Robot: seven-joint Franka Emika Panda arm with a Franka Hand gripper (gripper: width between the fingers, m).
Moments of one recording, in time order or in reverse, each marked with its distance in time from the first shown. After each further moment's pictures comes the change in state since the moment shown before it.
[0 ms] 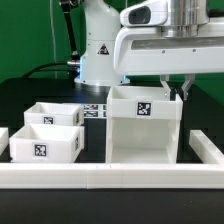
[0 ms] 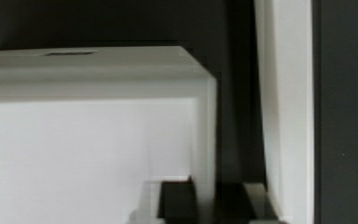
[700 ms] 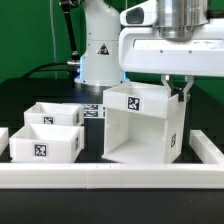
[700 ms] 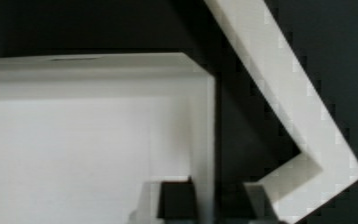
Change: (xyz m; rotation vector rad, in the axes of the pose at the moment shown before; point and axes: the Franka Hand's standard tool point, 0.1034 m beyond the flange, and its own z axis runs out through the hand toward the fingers) arm 0.003 -0.003 0.000 0.040 -0.015 0.652
